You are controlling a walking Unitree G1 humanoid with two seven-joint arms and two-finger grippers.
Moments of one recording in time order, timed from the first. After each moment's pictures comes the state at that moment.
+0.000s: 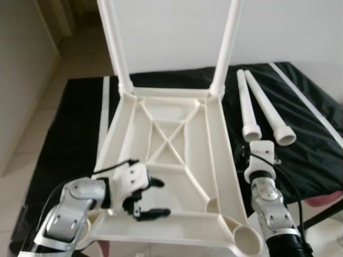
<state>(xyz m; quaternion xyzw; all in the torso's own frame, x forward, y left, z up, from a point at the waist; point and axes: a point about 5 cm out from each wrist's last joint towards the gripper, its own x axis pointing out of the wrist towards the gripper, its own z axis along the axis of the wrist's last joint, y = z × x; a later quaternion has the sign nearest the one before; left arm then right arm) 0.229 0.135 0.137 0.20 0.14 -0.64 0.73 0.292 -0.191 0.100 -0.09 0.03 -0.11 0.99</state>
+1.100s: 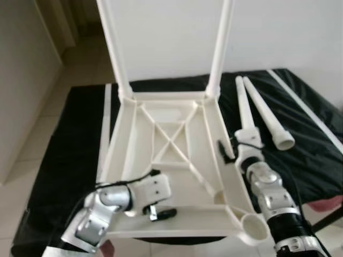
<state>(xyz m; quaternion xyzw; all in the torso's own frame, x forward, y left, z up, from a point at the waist) 0.242 0.097 0.115 0.31 0.13 -0.59 0.74 0.328 -0.169 0.117 -0.11 0.03 0.09 0.99</state>
